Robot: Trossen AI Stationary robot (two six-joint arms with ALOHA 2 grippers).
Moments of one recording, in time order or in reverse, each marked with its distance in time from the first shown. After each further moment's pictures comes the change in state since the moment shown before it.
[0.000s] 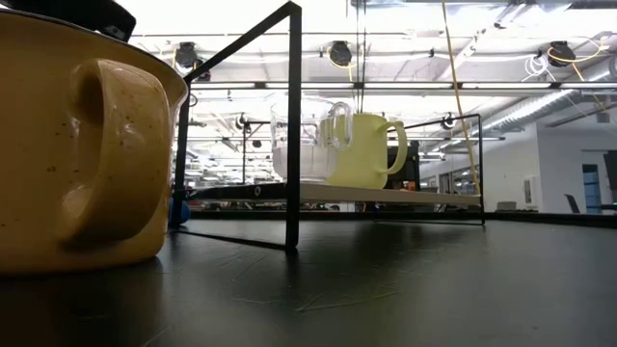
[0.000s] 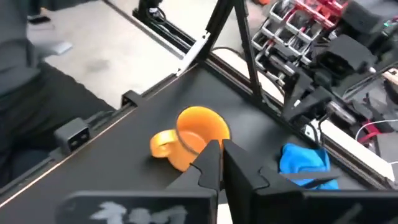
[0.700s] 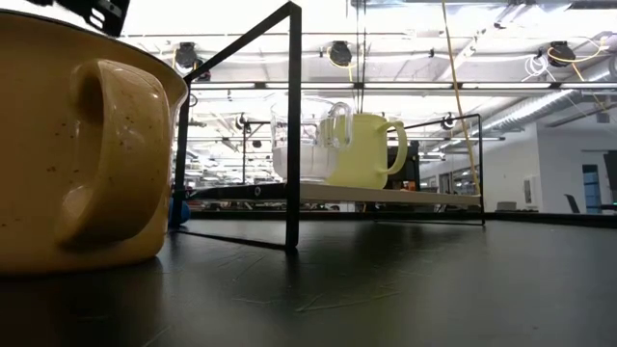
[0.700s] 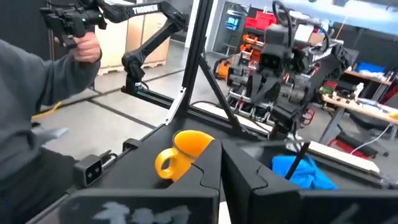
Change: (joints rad) left arm -0.063 -0.011 0.000 0.091 -0.090 0.097; right arm 0.001 -0.614 -0.753 0.534 0.037 0.166
